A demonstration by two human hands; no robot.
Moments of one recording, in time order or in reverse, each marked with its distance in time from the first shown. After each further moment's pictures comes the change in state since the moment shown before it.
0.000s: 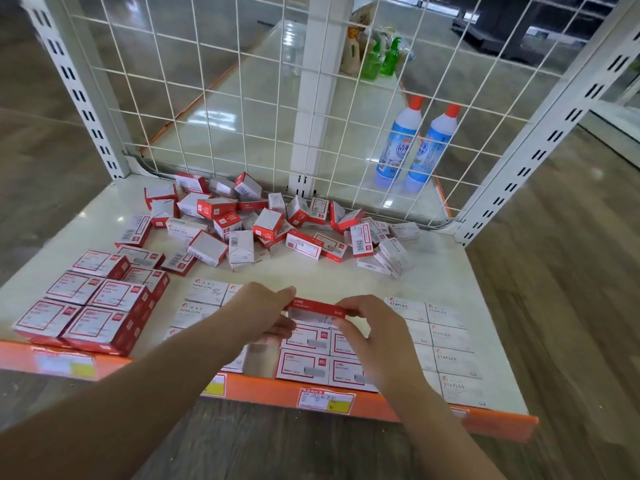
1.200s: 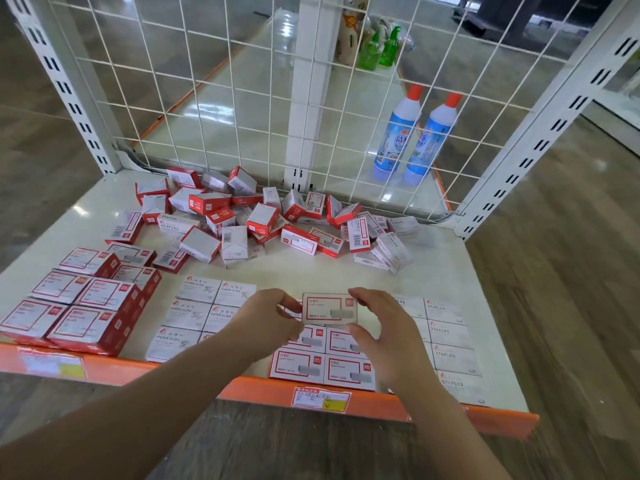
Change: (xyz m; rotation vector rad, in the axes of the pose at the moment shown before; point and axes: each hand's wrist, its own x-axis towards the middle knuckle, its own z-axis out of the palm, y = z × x) left_hand 0.006 -0.016 0.018 0.333 -0.044 0.194; right_hand -0.001 0.012 -0.009 -0.020 -0.059 0.125
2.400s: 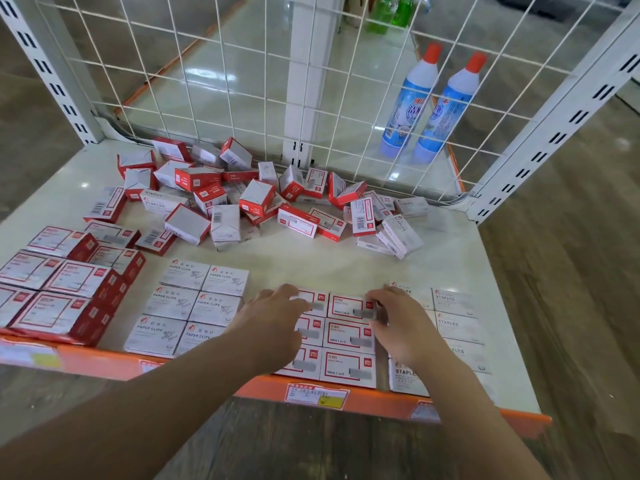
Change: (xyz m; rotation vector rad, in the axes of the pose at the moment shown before) left_hand 0.019 -0.017 0.024 0.763 0.007 0.258; right_hand 0.038 0.039 0.003 -0.156 -0.164 0.042
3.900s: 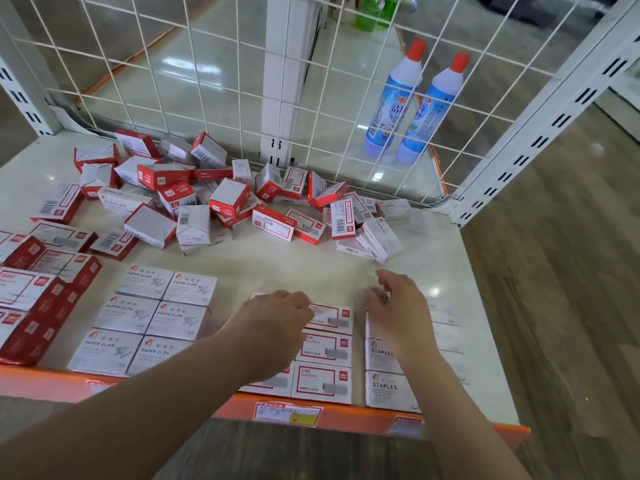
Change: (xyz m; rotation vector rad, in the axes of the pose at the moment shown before) left_hand 0.027 0.017 0.006 0.170 0.050 0.278; right_hand 0.028 0.027 -0.001 0.203 0.328 0.142
